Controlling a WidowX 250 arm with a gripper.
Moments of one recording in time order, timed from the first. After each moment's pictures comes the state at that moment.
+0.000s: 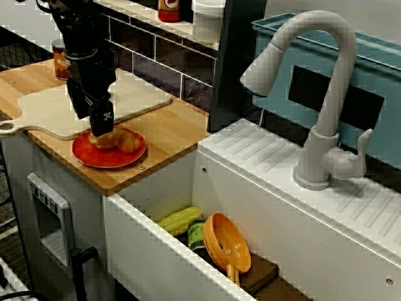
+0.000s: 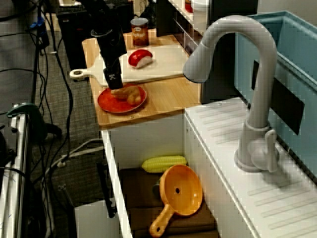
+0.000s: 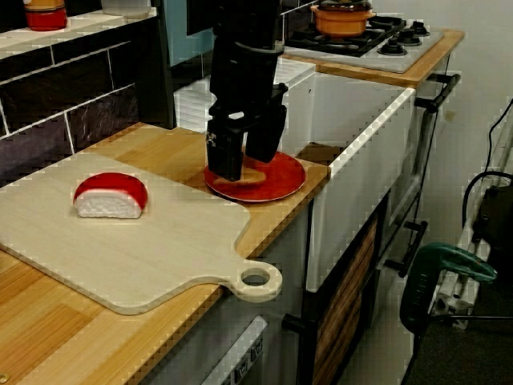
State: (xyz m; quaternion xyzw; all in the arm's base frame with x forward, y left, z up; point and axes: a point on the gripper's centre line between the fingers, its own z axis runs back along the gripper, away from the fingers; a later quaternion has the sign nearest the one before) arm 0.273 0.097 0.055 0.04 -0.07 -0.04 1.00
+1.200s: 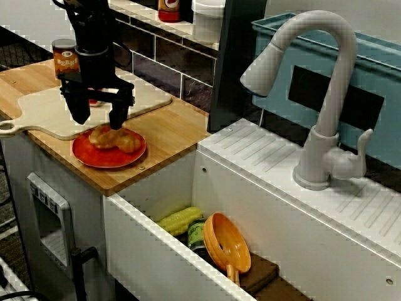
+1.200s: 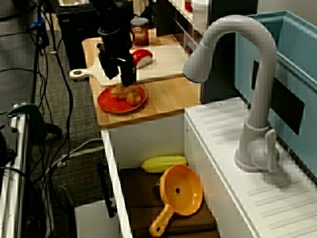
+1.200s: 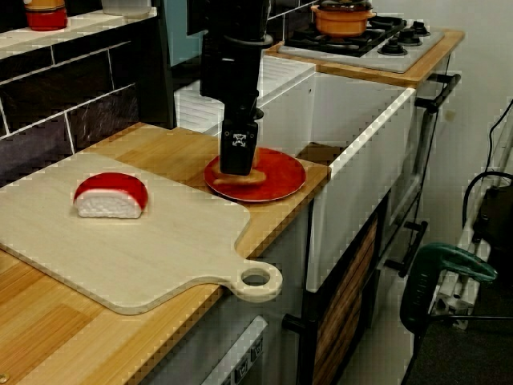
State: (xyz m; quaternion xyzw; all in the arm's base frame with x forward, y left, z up) arm 0.284 0.092 0.058 0.01 -0.08 0.27 0.96
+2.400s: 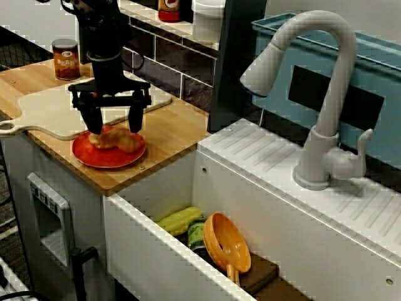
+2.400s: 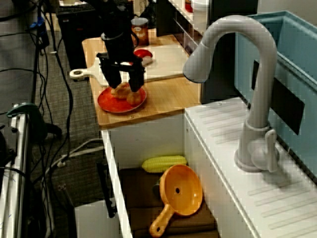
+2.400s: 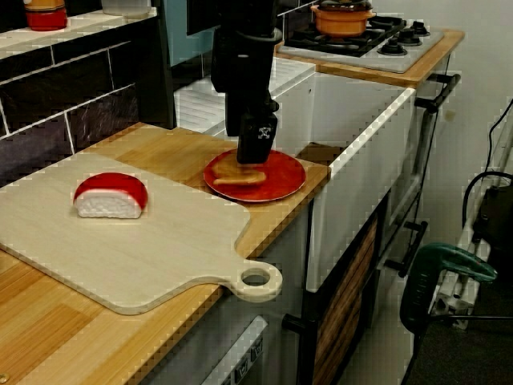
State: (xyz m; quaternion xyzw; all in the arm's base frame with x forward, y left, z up) arm 0.289 0.066 0.054 -0.03 -0.08 0.39 0.92
